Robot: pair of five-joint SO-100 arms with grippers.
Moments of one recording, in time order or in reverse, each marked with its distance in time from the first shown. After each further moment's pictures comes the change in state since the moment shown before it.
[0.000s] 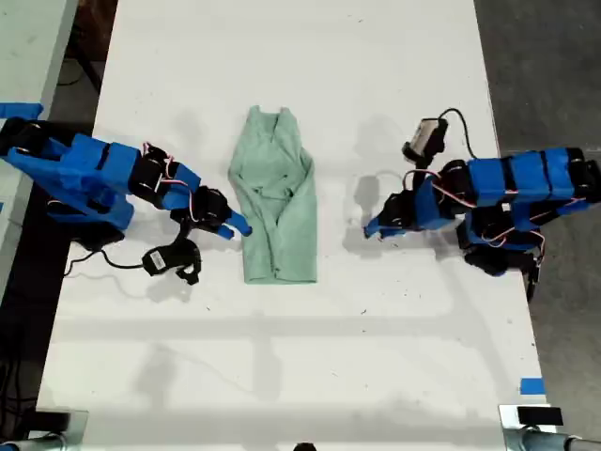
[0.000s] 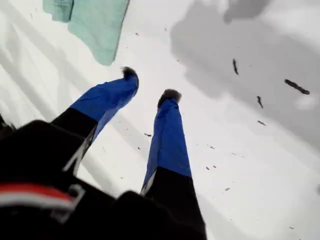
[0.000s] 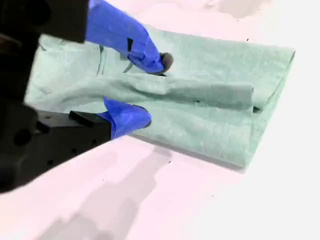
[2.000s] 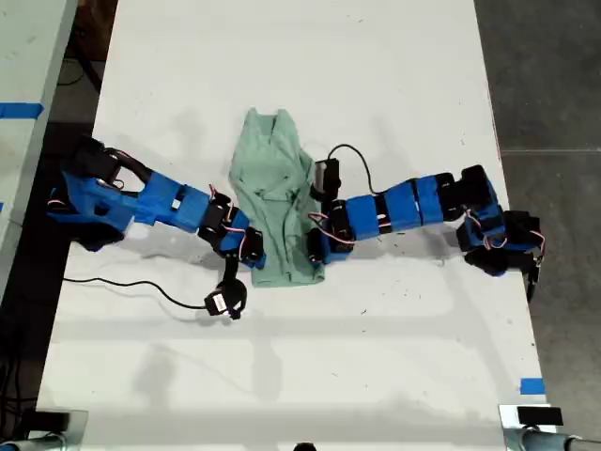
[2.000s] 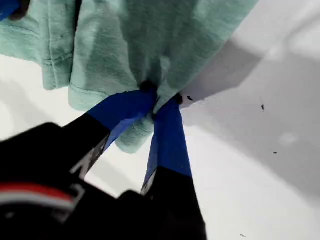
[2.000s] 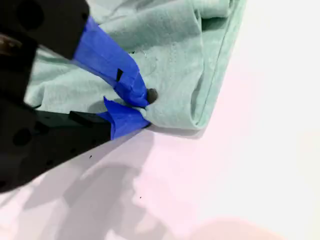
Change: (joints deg) arm 0 4.6 -44.3 -28.4 -0.3 -0.6; arm 1 -5.1 -68.3 -59.9 5.4 -1.7
